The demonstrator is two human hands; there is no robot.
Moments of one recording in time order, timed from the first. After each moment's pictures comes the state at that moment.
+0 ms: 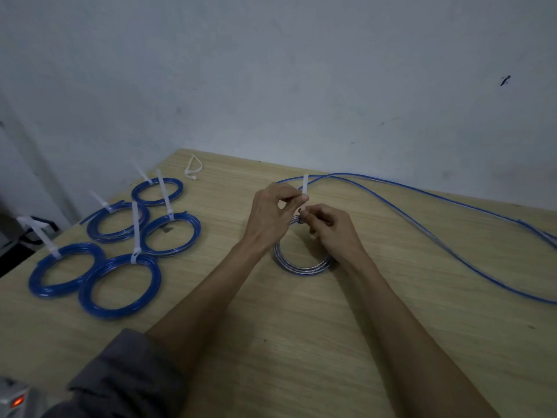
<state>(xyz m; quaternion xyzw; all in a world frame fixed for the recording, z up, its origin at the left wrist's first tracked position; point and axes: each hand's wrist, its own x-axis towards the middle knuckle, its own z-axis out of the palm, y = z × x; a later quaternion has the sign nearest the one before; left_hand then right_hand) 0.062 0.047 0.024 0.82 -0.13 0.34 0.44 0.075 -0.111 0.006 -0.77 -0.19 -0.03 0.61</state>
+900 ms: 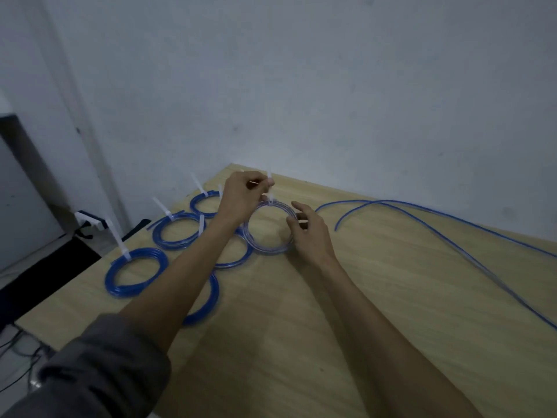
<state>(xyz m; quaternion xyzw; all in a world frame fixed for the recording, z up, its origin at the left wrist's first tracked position) 0.061 0.202 0.070 0.82 0.02 0.28 0.50 0.080 0.033 0.012 -0.81 -0.20 -0.05 0.55</state>
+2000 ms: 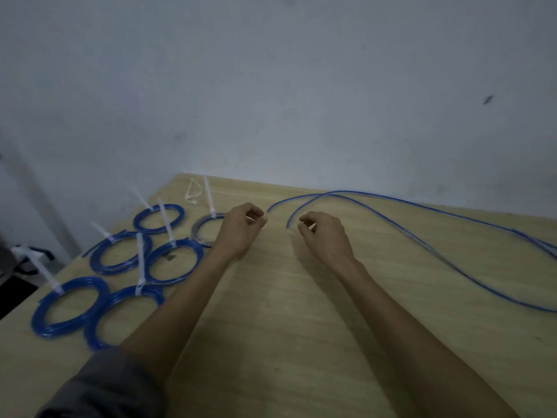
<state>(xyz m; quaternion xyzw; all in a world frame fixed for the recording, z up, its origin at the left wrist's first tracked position) 0.097 0.128 0.013 0.88 0.04 0.19 0.44 0.103 -0.076 0.023 -0.93 -0.13 -0.12 0.33</state>
